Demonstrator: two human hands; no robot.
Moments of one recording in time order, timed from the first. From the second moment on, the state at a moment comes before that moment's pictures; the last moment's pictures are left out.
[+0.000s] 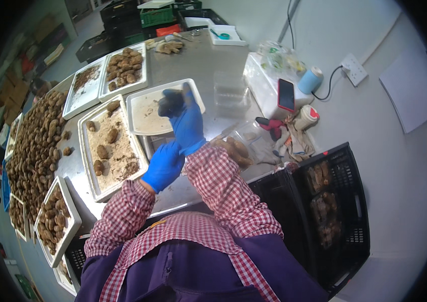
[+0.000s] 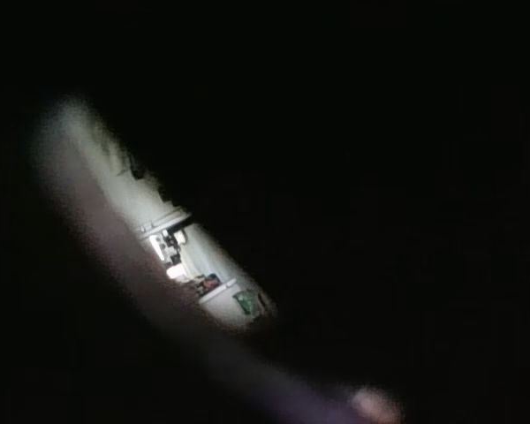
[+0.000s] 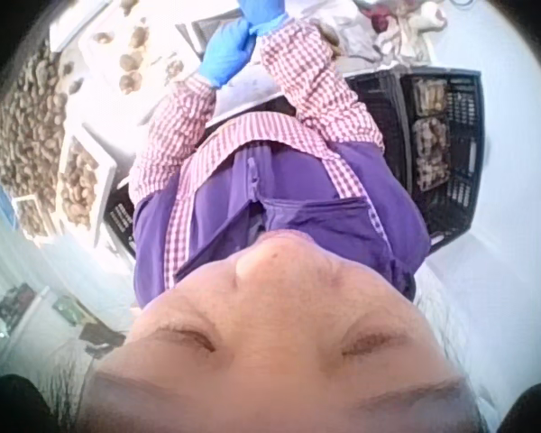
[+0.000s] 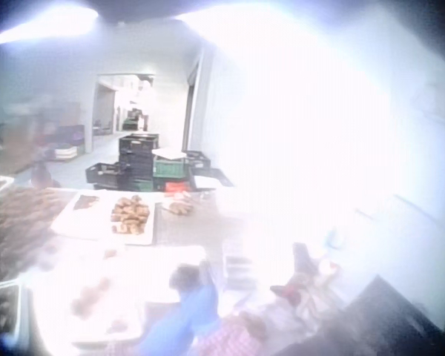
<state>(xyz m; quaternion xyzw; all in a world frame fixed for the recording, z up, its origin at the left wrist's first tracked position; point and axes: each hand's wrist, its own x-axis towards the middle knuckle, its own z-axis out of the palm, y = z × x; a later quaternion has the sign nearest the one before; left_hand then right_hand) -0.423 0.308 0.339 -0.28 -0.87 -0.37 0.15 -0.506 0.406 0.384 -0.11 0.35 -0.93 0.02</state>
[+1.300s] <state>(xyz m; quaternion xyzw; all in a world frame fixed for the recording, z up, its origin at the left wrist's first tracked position) -0.580 0.451 0.197 -0.20 -0.89 -0.35 -0.22 -0.392 0.630 0.166 0.37 0.62 -0.70 0.02</state>
